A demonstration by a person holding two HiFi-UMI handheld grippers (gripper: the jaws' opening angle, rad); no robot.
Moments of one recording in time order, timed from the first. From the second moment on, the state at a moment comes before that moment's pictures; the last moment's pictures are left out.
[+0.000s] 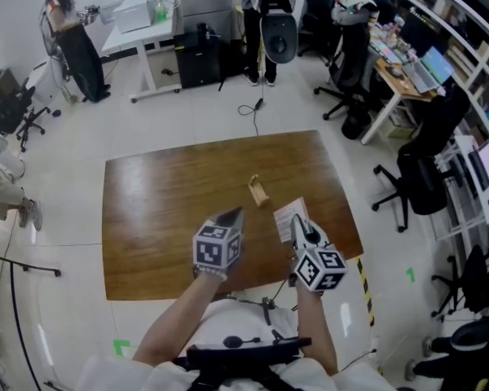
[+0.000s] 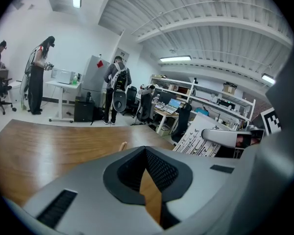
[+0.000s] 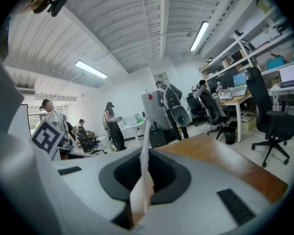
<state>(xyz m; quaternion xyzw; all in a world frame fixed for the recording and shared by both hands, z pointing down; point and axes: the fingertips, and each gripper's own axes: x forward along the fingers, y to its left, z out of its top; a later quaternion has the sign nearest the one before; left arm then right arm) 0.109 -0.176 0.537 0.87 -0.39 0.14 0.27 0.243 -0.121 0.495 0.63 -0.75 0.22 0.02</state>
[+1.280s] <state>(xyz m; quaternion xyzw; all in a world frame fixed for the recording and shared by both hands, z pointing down) 0.113 -0.202 0.579 0.85 -0.38 0.18 0.32 0.236 -0.262 0.513 0.59 -0.78 0.20 0.04</state>
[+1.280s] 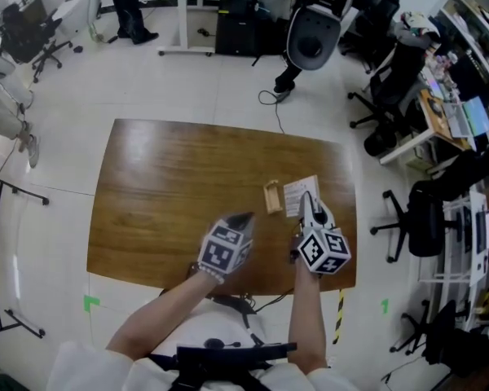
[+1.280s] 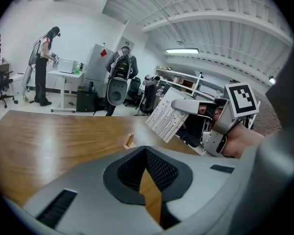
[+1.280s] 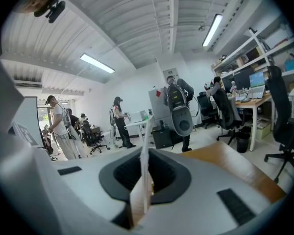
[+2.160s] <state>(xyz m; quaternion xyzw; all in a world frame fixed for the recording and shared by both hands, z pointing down) 0.116 -0.215 0.603 0.84 -0.36 0.20 0.34 0.234 -0.301 0.570 0.58 -0.78 0.21 0.07</state>
